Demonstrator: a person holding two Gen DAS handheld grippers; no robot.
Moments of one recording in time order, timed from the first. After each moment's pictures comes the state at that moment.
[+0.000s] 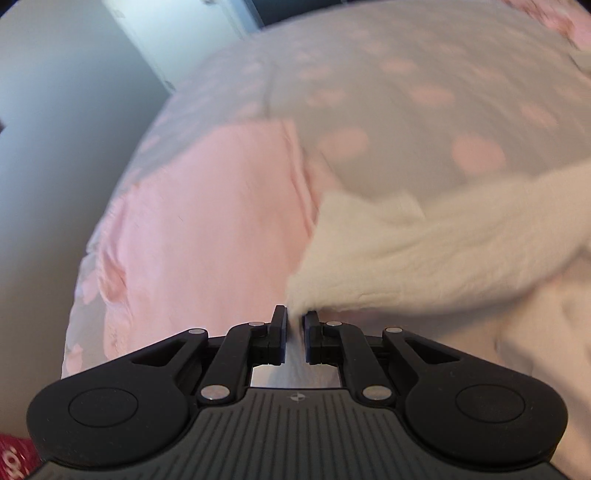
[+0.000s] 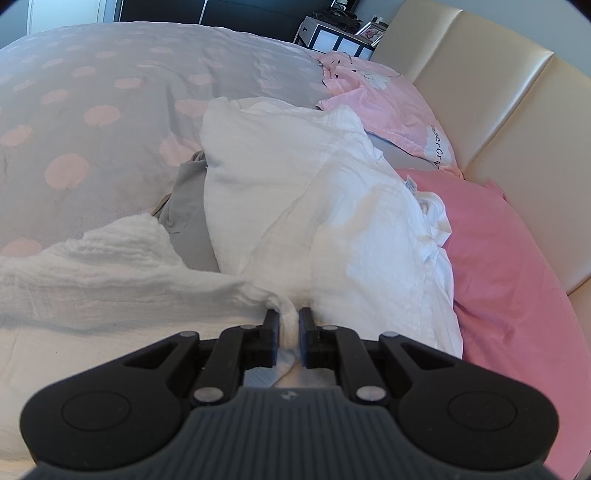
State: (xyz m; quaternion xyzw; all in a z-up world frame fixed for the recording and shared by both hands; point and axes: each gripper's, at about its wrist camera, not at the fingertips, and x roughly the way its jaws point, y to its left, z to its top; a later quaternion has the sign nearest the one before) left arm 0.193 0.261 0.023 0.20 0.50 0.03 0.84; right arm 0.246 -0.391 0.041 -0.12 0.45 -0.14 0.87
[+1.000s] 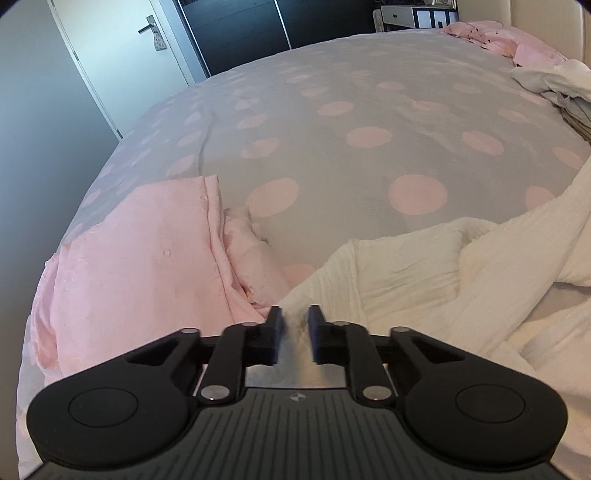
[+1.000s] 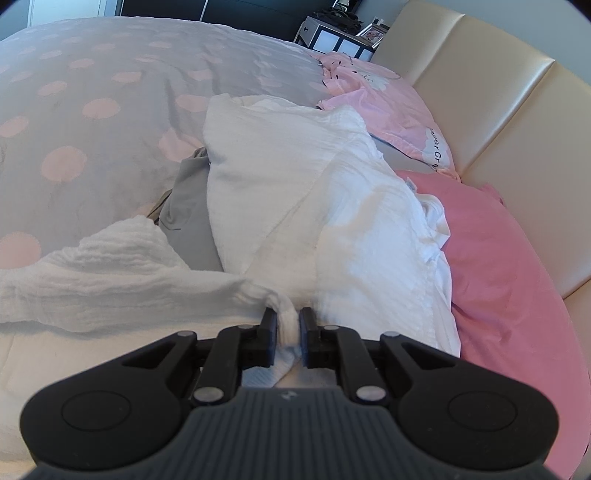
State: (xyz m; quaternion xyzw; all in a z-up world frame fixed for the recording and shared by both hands) left arm 0.219 0.246 0.017 0.16 0.41 -0.07 0.89; right arm 0.247 -0.388 0.037 -0.13 0.45 -0.15 0.87
